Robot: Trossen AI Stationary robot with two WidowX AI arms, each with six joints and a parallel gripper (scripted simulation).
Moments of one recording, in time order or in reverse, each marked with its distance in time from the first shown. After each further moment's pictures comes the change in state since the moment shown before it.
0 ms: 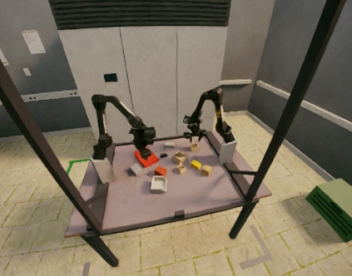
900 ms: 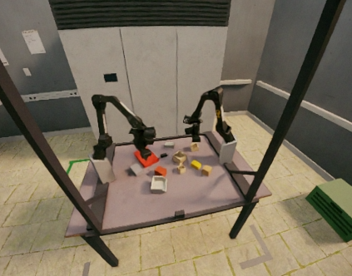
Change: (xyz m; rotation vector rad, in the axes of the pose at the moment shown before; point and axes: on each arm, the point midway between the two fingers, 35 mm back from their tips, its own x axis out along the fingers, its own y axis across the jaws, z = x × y) left arm 0.000 0.000 0.000 0.000 0.000 0.000; right arm 0.000 -0.001 -0.001 -1.259 -0.002 -0.009
